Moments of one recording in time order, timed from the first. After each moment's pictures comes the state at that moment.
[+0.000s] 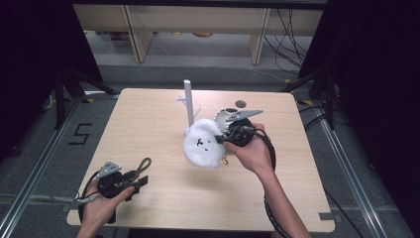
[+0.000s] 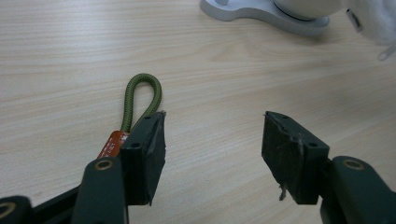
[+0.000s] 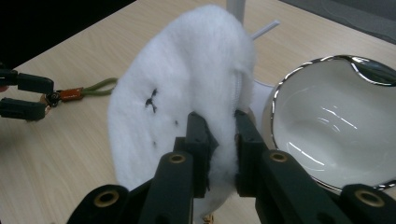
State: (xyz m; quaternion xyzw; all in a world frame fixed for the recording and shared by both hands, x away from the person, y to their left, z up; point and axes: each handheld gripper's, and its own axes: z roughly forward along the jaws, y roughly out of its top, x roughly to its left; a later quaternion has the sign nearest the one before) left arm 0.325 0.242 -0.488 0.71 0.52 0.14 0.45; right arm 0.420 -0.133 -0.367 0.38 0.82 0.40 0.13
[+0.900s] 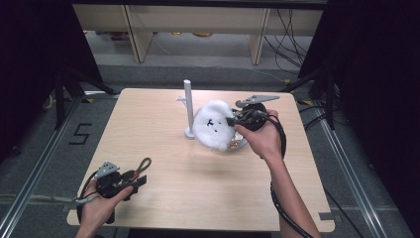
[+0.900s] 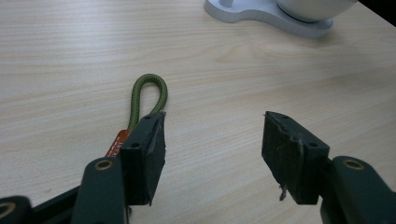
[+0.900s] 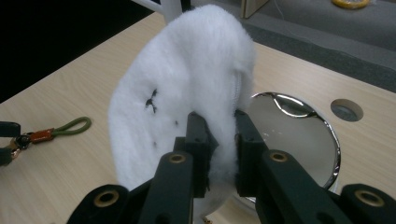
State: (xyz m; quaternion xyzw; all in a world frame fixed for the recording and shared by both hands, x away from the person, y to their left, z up) left arm 0.324 0.247 -0.487 0.71 0.53 0.15 0.45; right arm 0.443 -0.161 -0.338 0.41 0.79 0.42 0.16
